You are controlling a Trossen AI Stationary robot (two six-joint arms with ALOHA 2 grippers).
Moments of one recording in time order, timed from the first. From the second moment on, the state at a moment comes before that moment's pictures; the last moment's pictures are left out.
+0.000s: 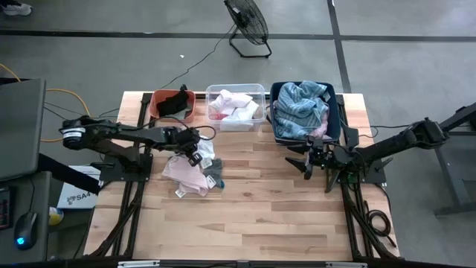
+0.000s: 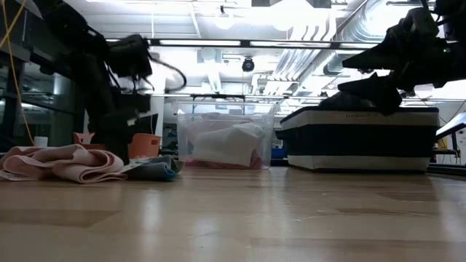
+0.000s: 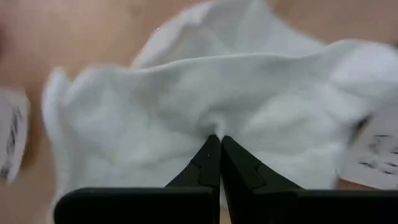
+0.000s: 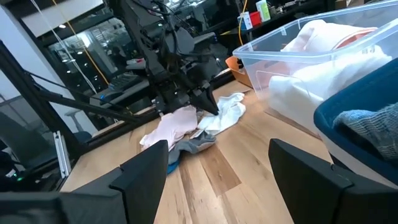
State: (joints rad) left arm 0.25 1.29 0.52 -0.32 -0.18 -0.37; right arm 0.20 0.79 0.01 0.75 0.42 0.44
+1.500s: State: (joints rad) left arm 0.22 0.89 0.90 -0.66 -1.32 -0.01; right arm 0.20 0.79 0.01 0.74 0.42 0.44
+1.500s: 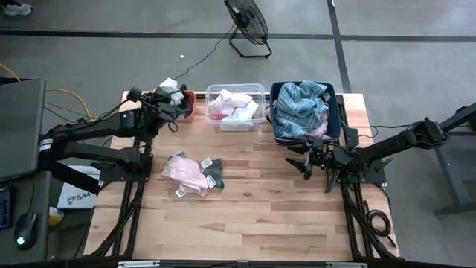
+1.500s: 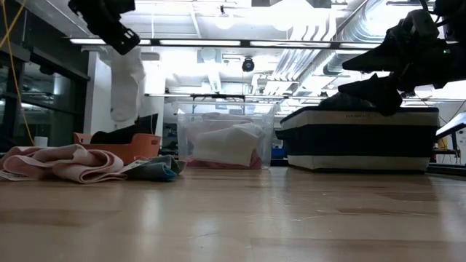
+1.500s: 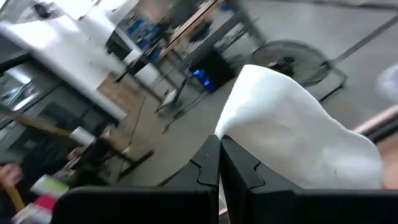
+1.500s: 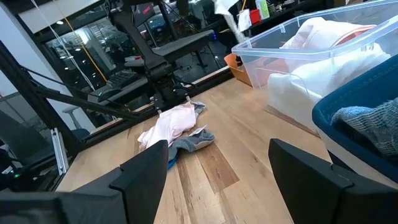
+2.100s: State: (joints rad) left arm 0.58 1.22 0.90 -0.65 -1.00 -0.02; right arm 0.20 0.79 0.01 0.74 0.42 0.44
